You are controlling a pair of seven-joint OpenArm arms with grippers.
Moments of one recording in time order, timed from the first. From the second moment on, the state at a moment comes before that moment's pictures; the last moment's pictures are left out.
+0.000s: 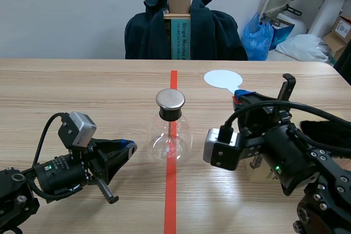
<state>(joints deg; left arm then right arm) -2.2 -21.9 24.0 52.2 -0.1 -34.5 -38.0 -19.2 11.1 -7.1 89.4 -81.3 -17.7 14.6</state>
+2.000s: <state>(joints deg) -2.2 -21.9 24.0 52.2 -0.1 -34.5 -38.1 -19.2 11.1 -7.1 89.4 -81.4 -17.7 33.5</state>
